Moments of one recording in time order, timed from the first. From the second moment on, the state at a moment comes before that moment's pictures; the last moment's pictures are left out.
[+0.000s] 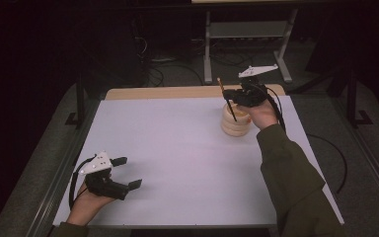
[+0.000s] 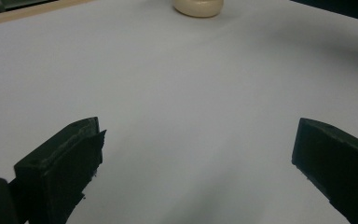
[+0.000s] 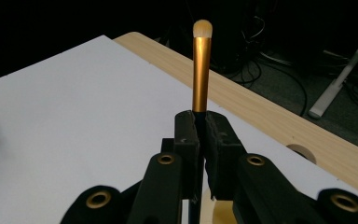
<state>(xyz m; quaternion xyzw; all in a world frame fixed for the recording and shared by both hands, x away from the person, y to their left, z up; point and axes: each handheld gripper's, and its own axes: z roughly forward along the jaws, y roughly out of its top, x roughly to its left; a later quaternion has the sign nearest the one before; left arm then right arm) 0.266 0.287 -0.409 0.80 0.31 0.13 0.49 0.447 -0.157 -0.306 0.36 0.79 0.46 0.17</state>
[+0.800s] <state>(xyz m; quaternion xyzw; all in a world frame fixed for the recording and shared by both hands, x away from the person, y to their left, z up) 0.266 0.288 -0.410 0.80 0.31 0.13 0.49 0.469 -0.159 -0.308 0.38 0.77 0.47 0.20</state>
